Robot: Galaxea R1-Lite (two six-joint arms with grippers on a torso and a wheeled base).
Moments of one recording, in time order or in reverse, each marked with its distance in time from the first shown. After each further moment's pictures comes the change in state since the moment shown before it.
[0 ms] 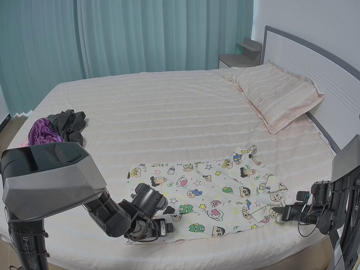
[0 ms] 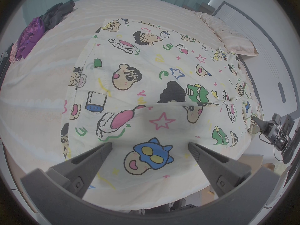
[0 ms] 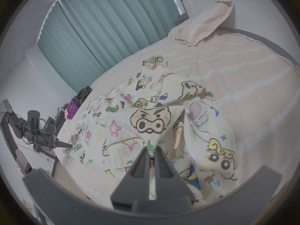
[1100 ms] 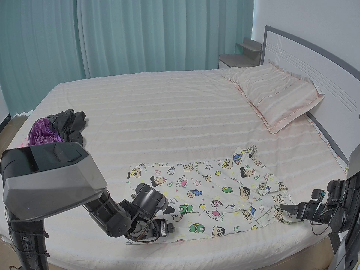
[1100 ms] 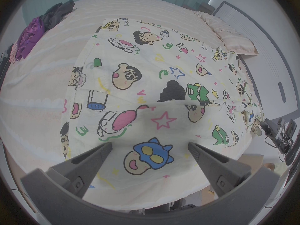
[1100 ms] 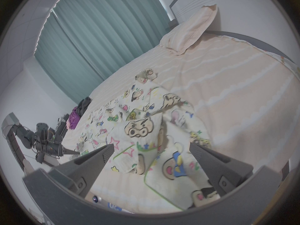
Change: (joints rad) left arm -0.002 0.002 -0.004 0.008 0.001 0.000; right arm -0.164 -0.107 0.103 0.000 0.102 -0.014
